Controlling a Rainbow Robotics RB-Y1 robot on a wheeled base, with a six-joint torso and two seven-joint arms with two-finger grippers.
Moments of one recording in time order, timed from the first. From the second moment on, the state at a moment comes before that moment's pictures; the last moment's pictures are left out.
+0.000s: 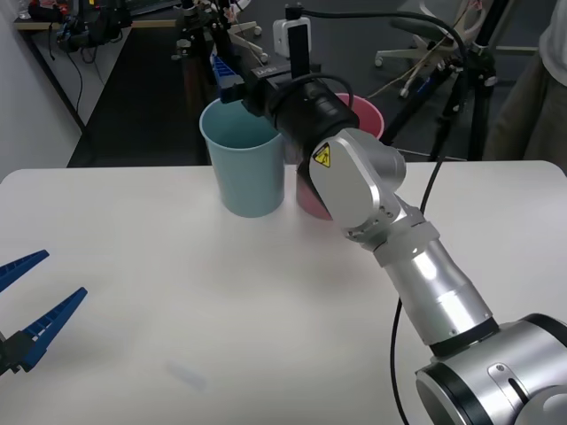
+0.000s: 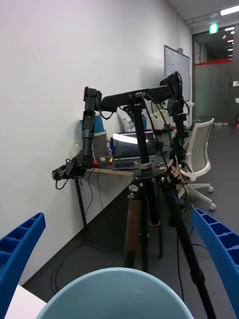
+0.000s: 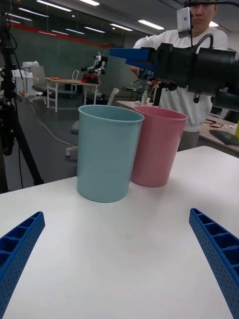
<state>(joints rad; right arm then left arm) -0.76 0.00 0.18 -1.26 2.38 -0.19 -1.06 0.35 0.40 0.52 -1.66 -0.96 -1.22 0.00</state>
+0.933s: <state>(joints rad) -0.11 -0.34 0.08 -1.97 1.72 -0.49 -0.53 0.35 0.40 0.52 -1.66 -0.96 -1.22 0.00</state>
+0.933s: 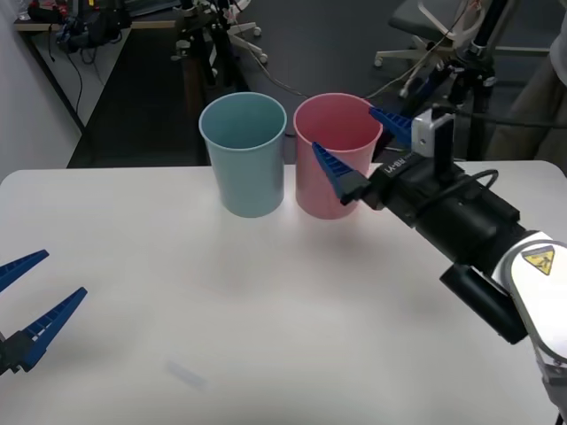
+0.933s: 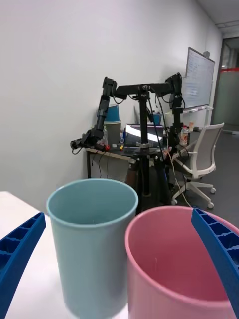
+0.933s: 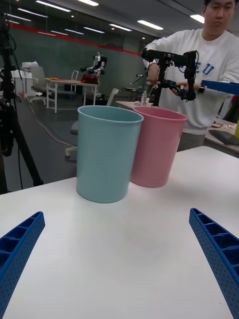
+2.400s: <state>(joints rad) 0.38 -0.39 -0.61 -1.80 1.08 -1.22 -0.08 0.35 0.40 0.52 -1.66 -0.96 -1.22 0.00</state>
